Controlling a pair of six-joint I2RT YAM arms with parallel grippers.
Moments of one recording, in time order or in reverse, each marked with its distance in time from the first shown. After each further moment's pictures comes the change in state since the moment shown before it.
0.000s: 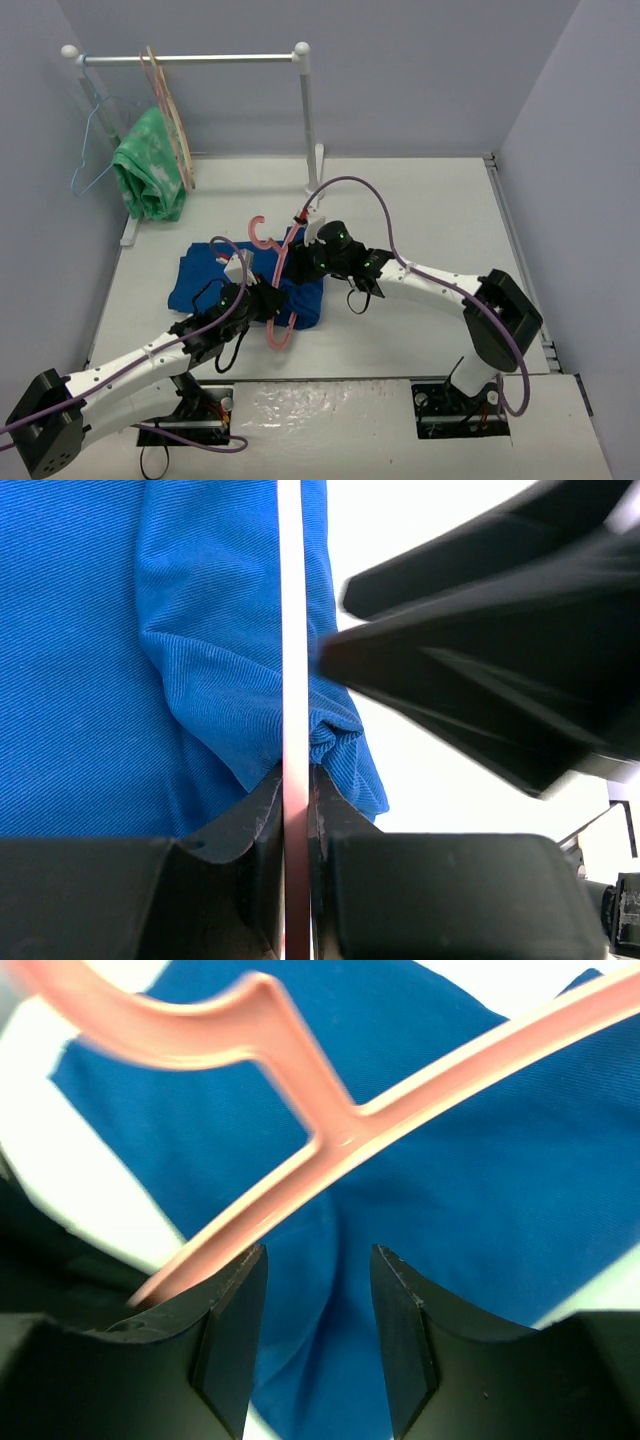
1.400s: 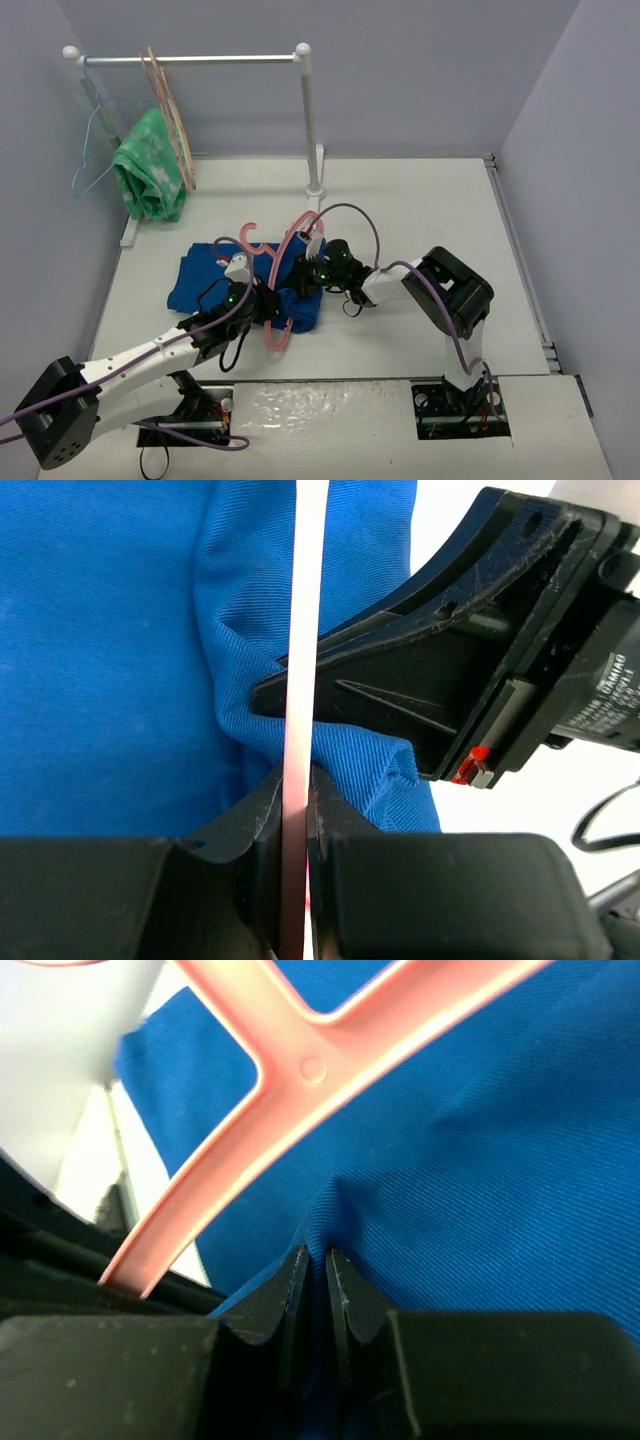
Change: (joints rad) left arm 0.020 0.094 -0.003 -0.006 -0.044 -0.019; right arm -0.070 0.286 -0.185 0.632 -0.330 0.270
